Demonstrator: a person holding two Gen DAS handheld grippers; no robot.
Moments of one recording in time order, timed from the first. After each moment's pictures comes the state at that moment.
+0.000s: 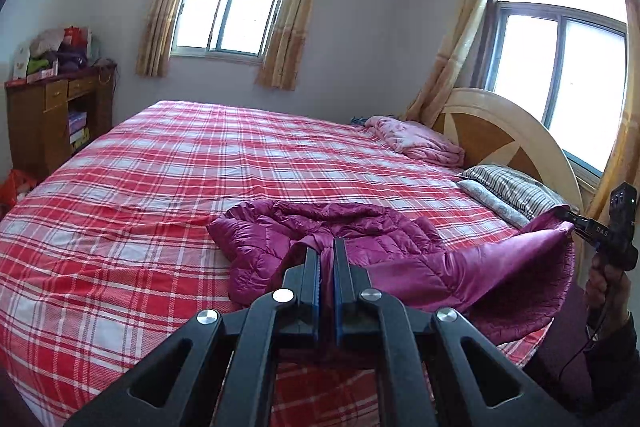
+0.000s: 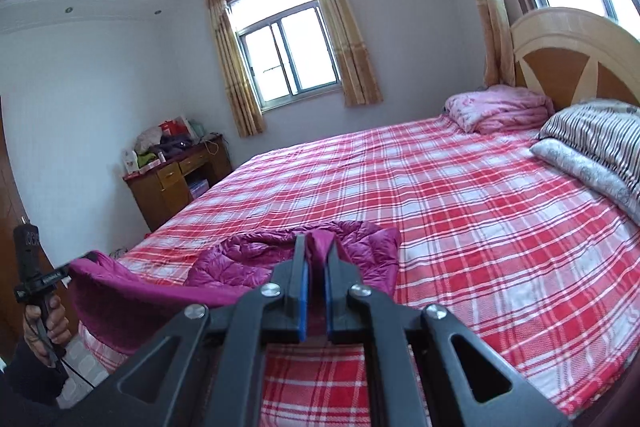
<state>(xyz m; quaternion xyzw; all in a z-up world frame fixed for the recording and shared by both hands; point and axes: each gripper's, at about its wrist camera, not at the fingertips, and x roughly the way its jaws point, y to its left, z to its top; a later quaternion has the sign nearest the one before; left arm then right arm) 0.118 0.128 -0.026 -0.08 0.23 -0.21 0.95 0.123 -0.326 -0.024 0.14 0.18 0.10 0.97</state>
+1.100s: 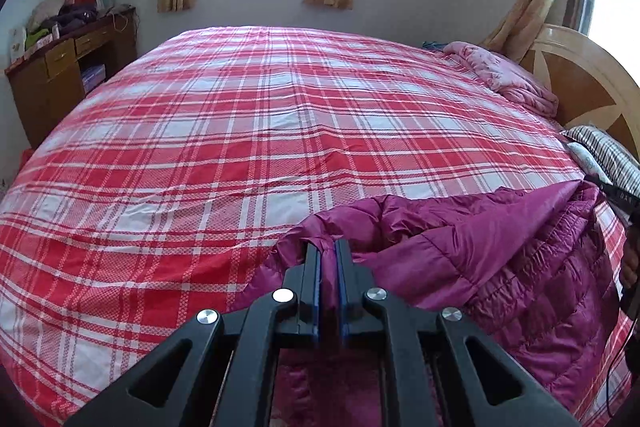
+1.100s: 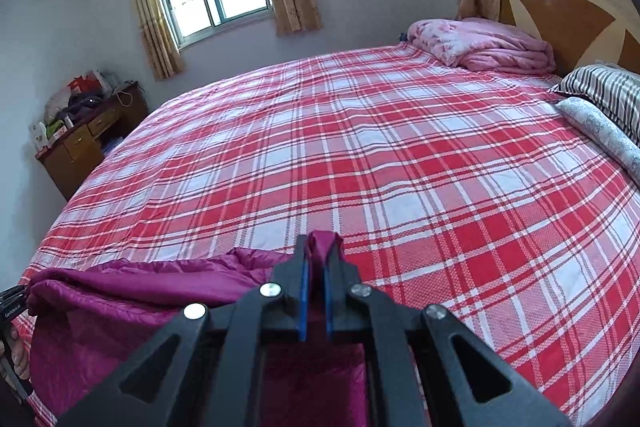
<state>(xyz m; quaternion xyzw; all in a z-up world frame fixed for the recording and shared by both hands) 0.400 0.105 -0.126 -0.04 0.38 -0.12 0.92 0.433 -0.326 -0.121 0.11 0.32 -0.03 0.94</state>
